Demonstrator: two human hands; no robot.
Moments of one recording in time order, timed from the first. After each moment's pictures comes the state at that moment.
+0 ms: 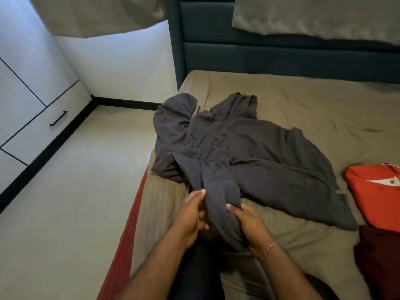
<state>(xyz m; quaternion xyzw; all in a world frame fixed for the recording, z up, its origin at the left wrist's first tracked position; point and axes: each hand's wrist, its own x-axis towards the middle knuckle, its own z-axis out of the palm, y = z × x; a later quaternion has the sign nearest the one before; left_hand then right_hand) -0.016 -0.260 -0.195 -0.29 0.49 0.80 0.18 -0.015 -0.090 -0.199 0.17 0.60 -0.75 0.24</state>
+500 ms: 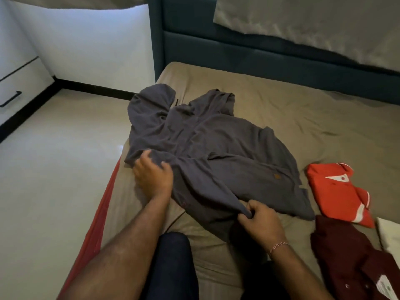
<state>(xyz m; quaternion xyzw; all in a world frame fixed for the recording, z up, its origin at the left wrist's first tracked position) -0.093 -0.283 -0.217 -0.31 0.85 0.37 -0.21 0.000 0.010 -0.178 0.10 0.95 -0.27 0.09</state>
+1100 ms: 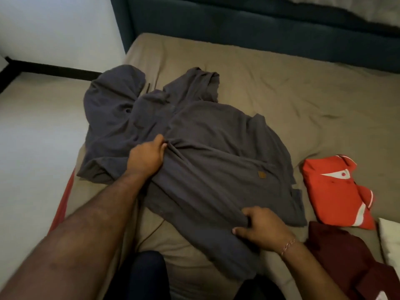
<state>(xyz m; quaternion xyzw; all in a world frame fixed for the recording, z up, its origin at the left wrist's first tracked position) -0.234 -0.264 -0.263 0.03 0.99 0.13 -0.10 -0.074 0.075 -0.171 -0.02 0.93 -0.19 0.31</state>
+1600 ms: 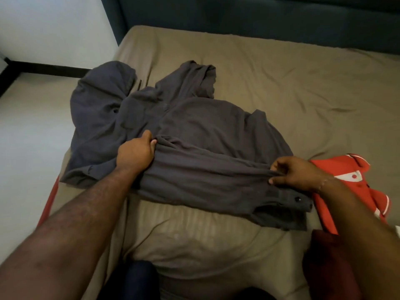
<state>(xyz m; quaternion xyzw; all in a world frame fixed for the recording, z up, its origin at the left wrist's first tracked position) -0.268 -0.256 -0.273 -0.02 0.99 0.09 -0.04 -0.225 0.212 -0.194 -0.01 0.93 -0.24 0.26</state>
